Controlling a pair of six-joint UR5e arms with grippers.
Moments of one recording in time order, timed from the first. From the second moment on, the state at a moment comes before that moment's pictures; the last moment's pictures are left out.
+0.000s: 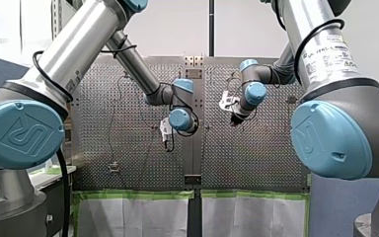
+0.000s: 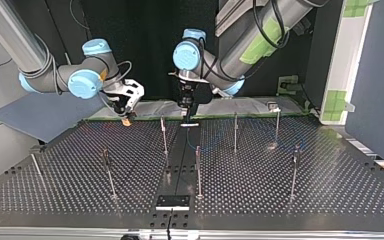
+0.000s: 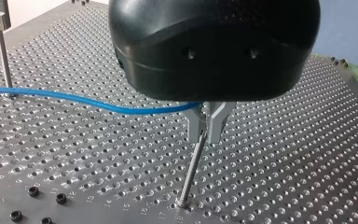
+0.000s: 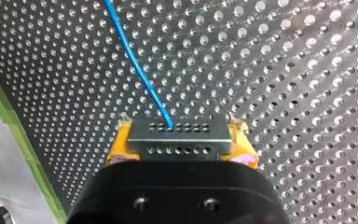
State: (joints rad) left arm -0.58 -2.12 -1.68 -2.61 -1.96 -1.78; right arm 2.00 -1.09 1.55 -0.07 1.50 1.84
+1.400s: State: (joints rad) left arm -0.58 -2.12 -1.68 -2.61 -1.96 -1.78; right arm 2.00 -1.09 1.55 -0.07 1.50 1.84
